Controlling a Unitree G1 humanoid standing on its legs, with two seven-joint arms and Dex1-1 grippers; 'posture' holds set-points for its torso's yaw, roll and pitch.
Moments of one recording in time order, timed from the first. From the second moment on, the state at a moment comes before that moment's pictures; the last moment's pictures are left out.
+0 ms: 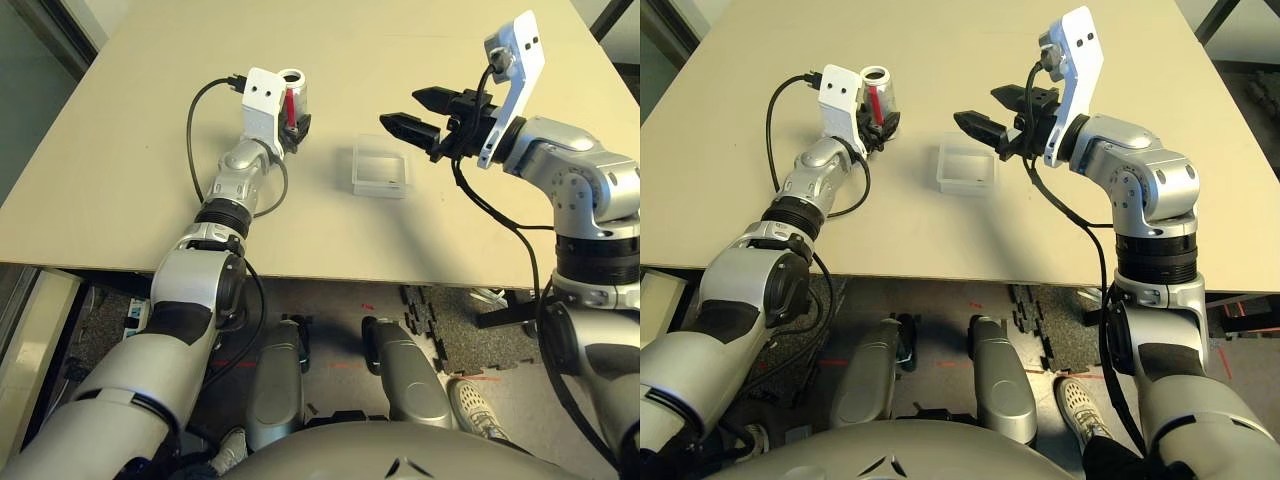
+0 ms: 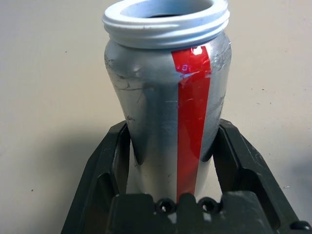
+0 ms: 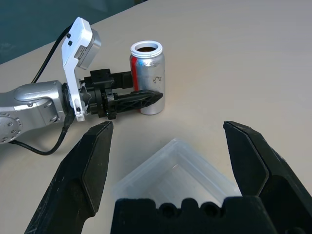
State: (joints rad) left arm -1.03 0.18 0.11 1.16 -0.02 -0.11 -0.34; right arm -0.71 -0.45 -0.07 -0.08 0.49 0.83 0.65
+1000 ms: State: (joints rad) left arm -0.92 0.17 0.12 1.03 -0.05 -0.15 -0.36; right arm -0.71 -0.46 -0.08 -0.08 0.50 0.79 0.62
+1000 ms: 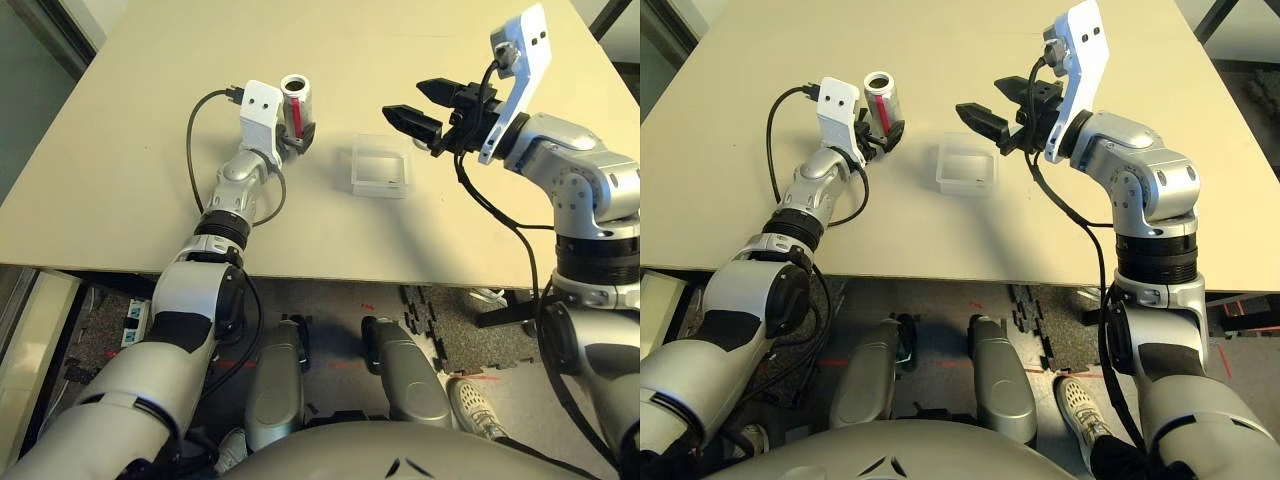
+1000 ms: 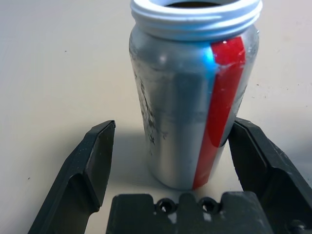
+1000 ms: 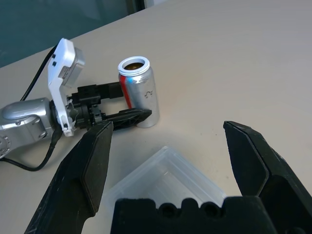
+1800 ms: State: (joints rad) left arm -0.57 0.30 0.23 0.36 -0.20 0.20 -0.34; right arm -0.55 -0.37 -0.30 0.09 0.35 0.54 0.20
